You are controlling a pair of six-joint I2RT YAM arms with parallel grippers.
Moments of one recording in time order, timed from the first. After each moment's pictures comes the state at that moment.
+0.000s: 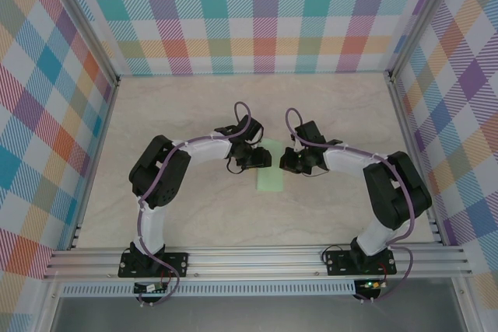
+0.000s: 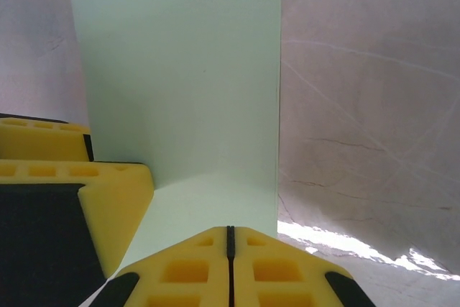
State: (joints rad) left arm -0.67 2.02 1.33 -0.43 0.28 -0.63; right arm 0.48 1.66 0.88 -0.28 -0.33 0.66
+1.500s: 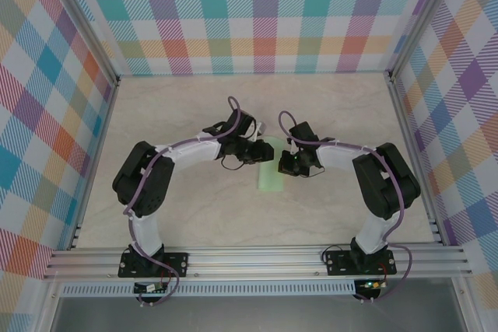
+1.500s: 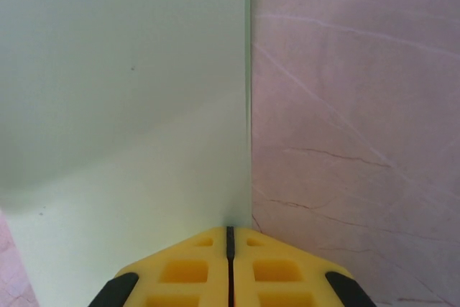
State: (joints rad) left arm -0.64 1.89 1.25 -0.27 0.53 -0.66; right arm 0.49 1.76 0.93 -0.33 -0.31 0.63
